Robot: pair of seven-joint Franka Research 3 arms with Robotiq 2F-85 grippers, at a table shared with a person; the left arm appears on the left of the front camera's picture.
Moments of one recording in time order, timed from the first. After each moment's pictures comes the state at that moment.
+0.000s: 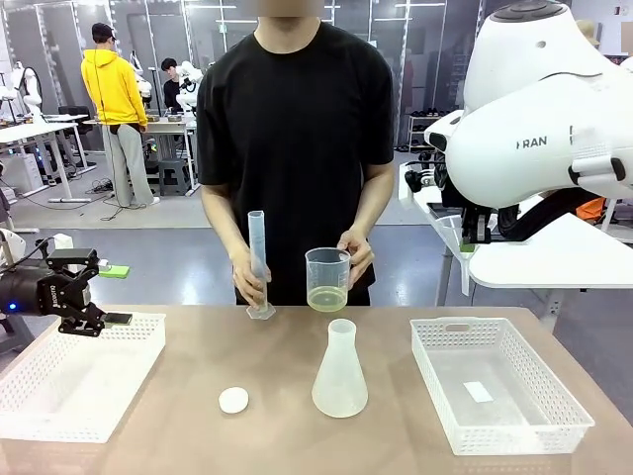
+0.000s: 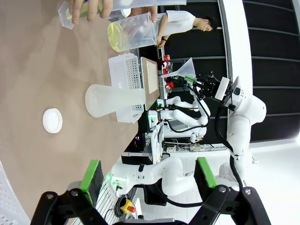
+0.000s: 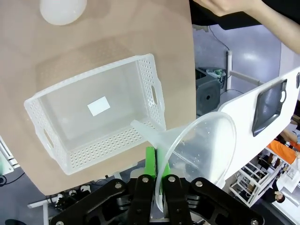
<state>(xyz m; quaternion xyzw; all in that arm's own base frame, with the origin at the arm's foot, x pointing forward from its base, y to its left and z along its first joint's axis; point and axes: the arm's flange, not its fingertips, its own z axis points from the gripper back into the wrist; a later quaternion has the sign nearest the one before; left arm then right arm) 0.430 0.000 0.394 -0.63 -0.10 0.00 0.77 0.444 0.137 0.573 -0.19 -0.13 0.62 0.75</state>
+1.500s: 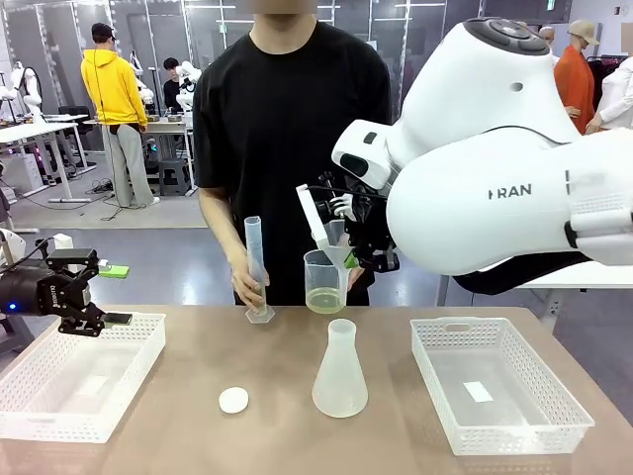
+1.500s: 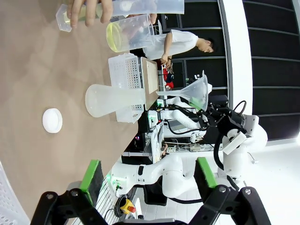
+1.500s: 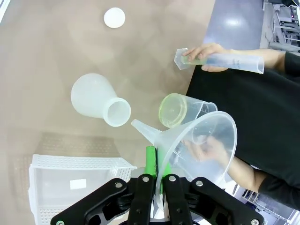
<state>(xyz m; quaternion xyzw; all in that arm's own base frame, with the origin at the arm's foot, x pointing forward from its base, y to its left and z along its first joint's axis) 0.430 0.000 0.394 -0.63 -0.10 0.00 0.77 0.364 0.264 0.562 -0.14 -0.27 0.79 0.53</state>
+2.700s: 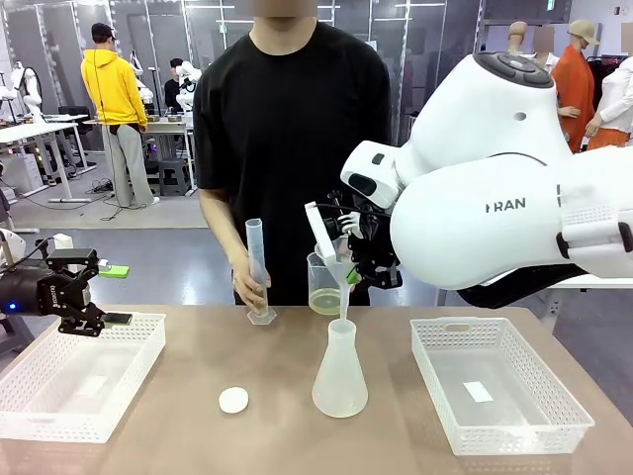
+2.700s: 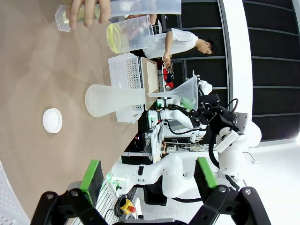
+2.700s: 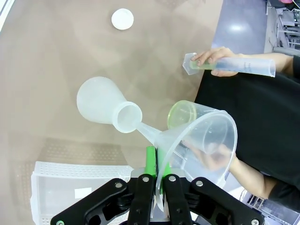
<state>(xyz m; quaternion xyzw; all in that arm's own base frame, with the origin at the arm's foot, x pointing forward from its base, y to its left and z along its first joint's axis) 0.430 0.000 0.394 -0.63 -0.10 0.00 0.77 0.371 0.255 0.534 -0.12 -0.28 0.79 0.53</state>
